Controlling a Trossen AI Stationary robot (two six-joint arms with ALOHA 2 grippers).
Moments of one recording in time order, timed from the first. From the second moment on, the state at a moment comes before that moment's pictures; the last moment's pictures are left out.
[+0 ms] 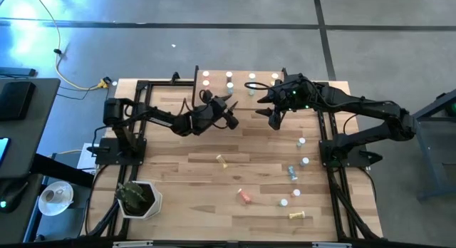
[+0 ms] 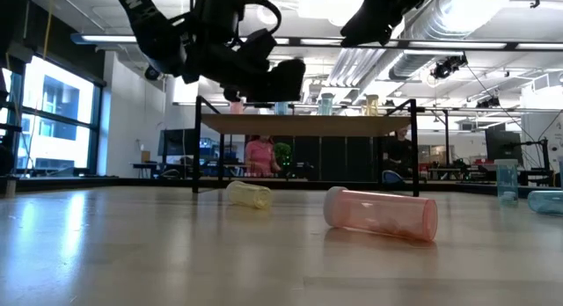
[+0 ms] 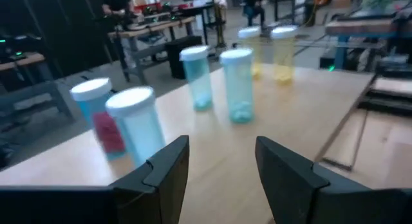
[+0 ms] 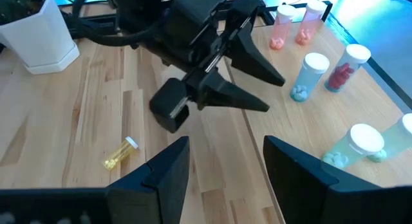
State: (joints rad) left arm 0.28 1.79 0.85 0.82 -0.62 0.08; right arm -0.31 1.20 1.13 -0.50 -0.10 -0.07
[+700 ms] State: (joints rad) left arm 0.24 1.47 0.88 0.39 -0.51 0.21; right arm -0.31 1.20 1.13 -0.51 -0.02 -0.01
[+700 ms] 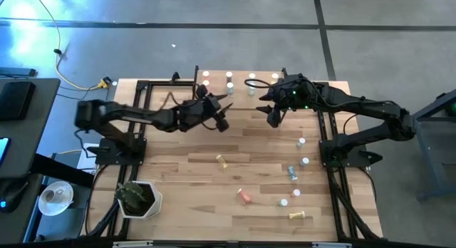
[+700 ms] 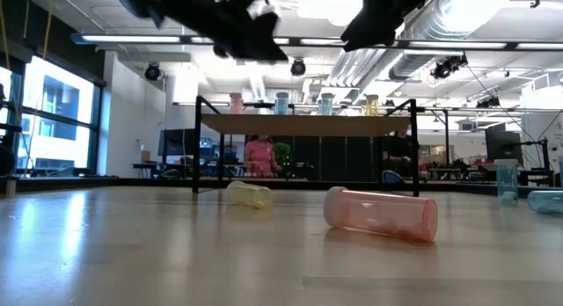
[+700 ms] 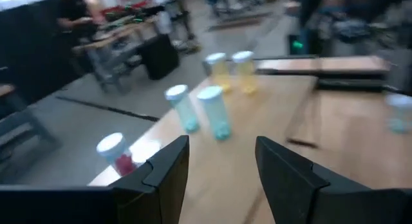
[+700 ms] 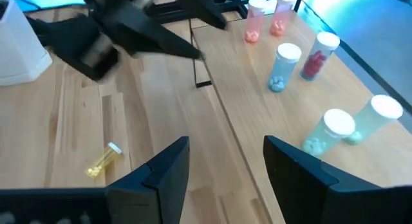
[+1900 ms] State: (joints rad) left arm 0.29 1.12 0.88 -0.17 -0.01 0.10; right arm -0.08 0.96 0.78 -0.54 0.10 0.40
